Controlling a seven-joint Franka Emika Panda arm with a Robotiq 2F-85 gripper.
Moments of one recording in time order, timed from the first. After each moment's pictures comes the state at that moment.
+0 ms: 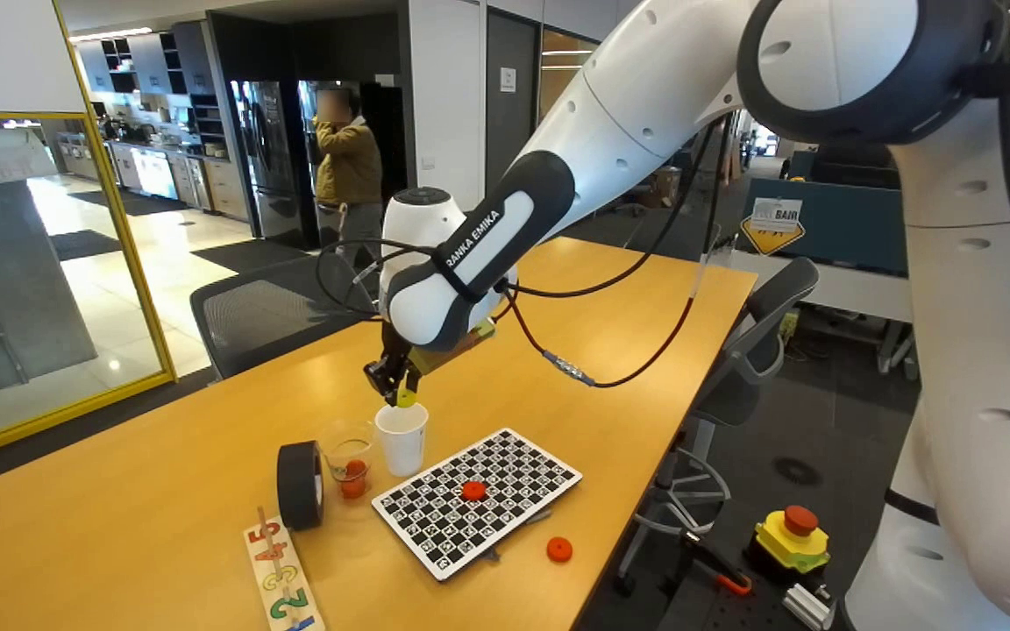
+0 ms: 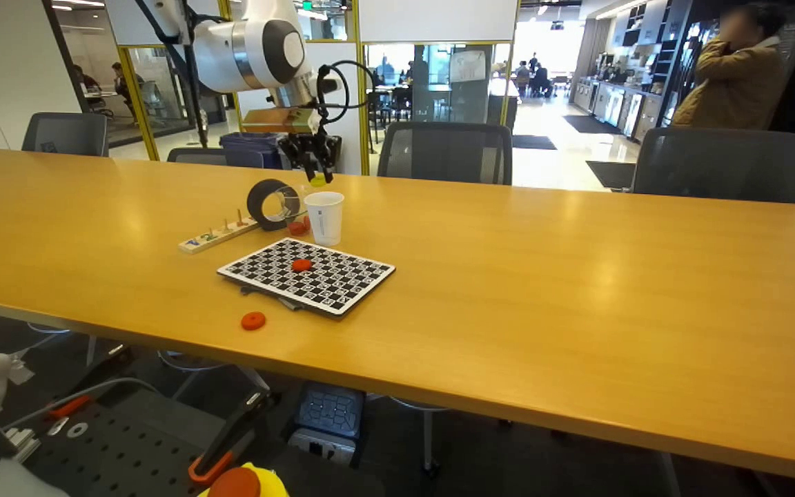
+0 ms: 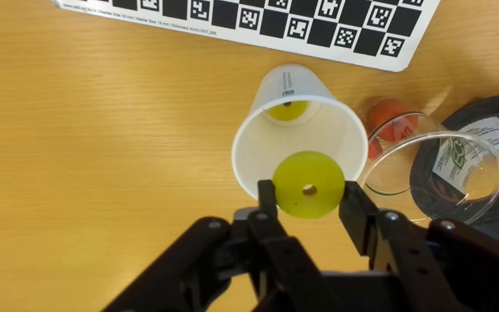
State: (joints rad) arm 0.15 0.36 -0.02 -2.03 -0.17 2.67 0.19
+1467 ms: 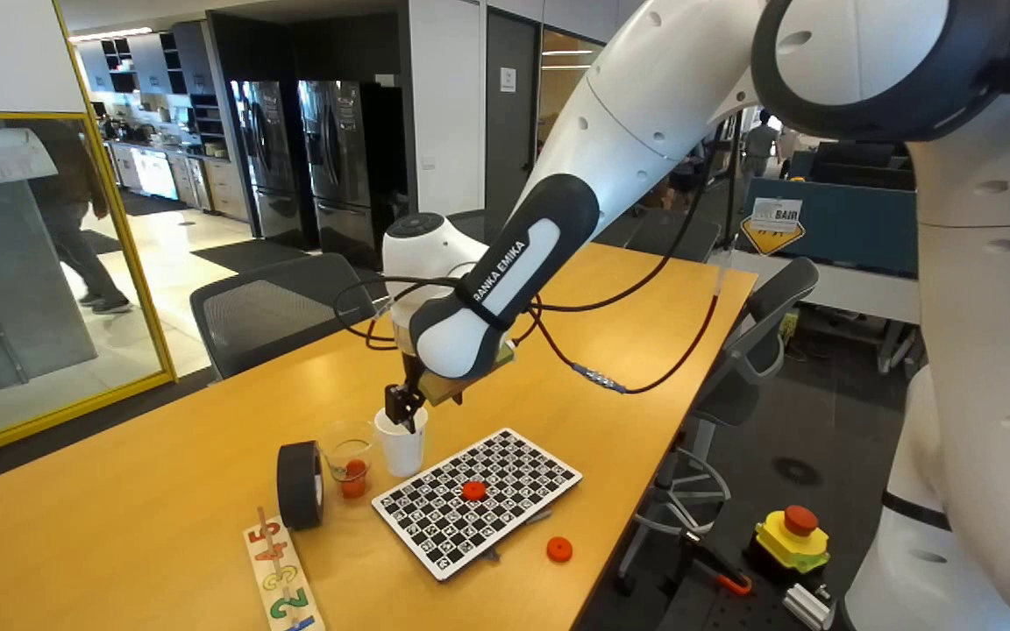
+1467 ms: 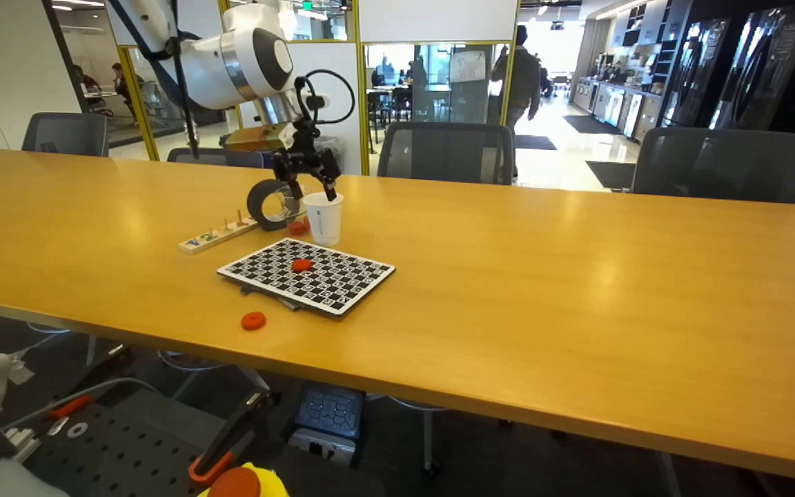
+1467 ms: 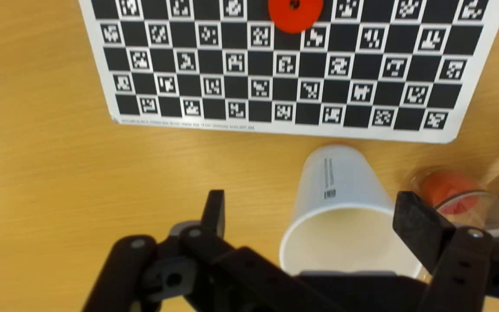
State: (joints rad) arm 0.26 0.33 -0.12 -2.13 -0.35 2.59 0.52
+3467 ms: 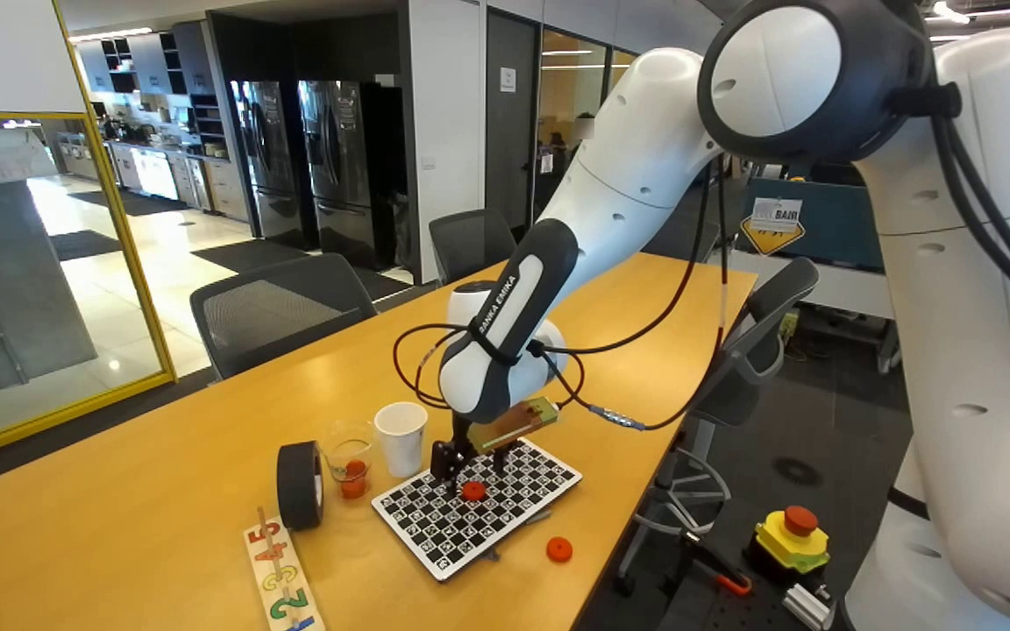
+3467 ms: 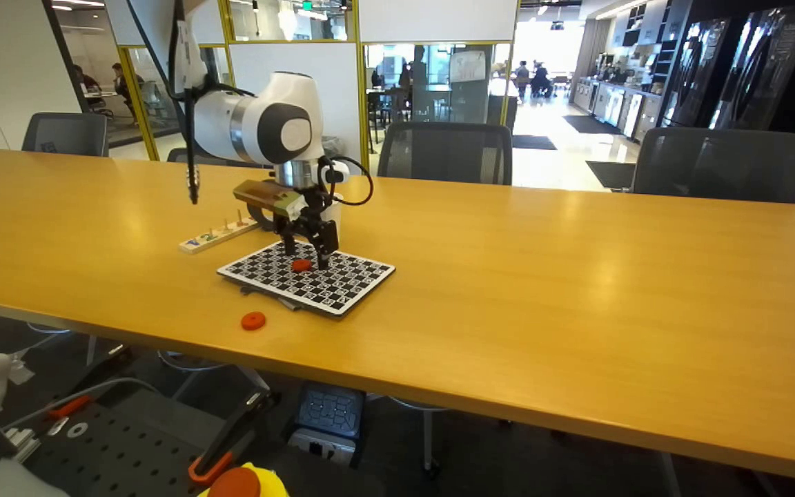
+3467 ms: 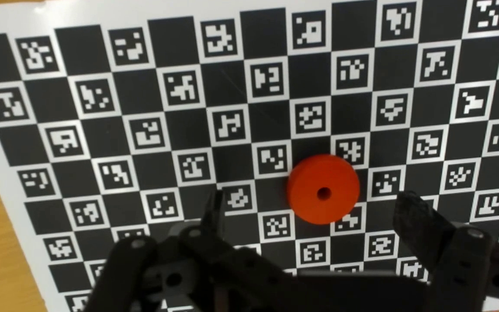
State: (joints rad) arm 0.06 0.44 0.01 -2.26 0.04 2.70 0.21
